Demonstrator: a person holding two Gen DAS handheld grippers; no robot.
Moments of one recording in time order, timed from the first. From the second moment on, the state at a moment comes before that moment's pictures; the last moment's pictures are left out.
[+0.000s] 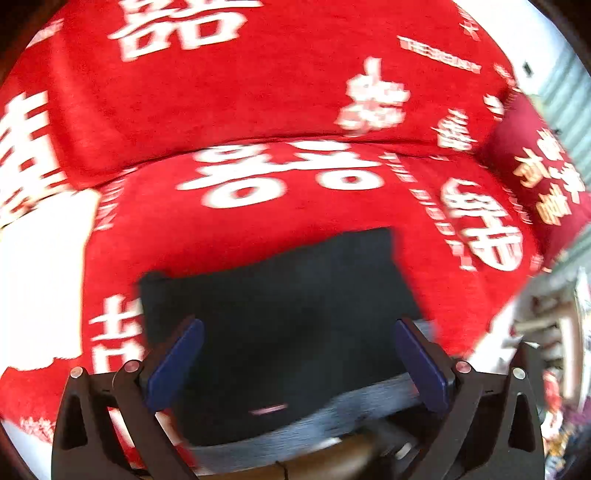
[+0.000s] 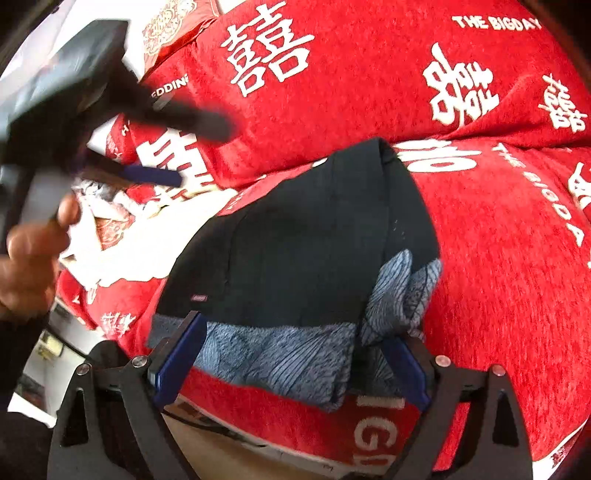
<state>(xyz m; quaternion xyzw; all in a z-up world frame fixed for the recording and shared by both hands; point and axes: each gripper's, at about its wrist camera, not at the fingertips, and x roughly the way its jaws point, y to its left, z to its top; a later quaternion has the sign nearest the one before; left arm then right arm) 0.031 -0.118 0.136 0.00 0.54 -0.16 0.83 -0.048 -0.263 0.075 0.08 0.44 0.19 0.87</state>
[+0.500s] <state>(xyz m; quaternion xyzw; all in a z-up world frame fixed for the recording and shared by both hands) 0.010 -0.044 0.047 0.00 0.53 0.00 0.85 -0.056 -0.292 0.086 0.12 0.50 0.12 0.85</state>
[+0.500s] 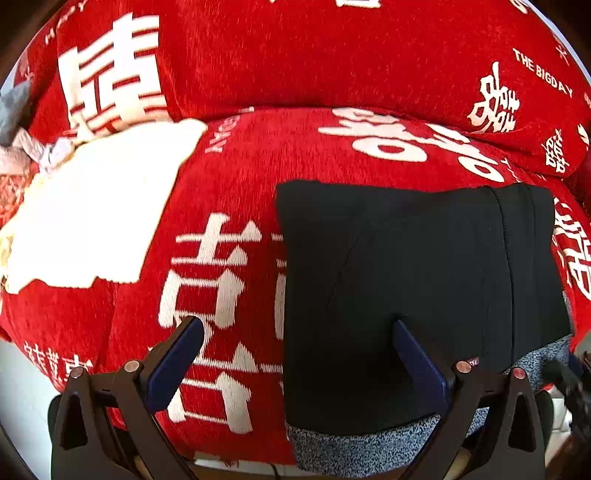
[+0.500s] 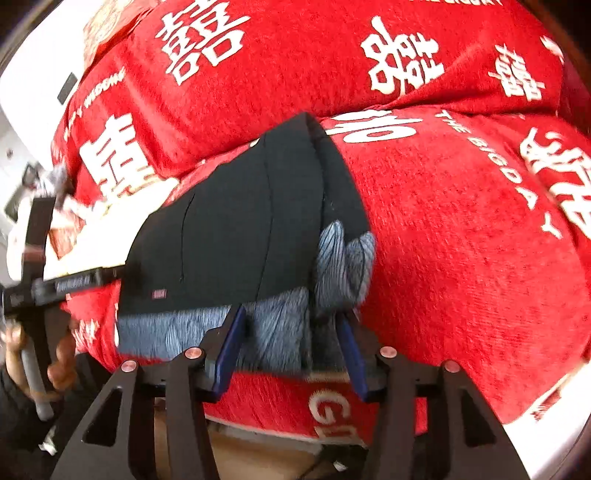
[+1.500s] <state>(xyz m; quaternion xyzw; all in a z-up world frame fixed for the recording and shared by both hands) 0.082 -0.028 0.013 -0.09 0.58 0.00 0.81 0.101 -0.268 0.053 0.06 0.53 0.13 0.84</state>
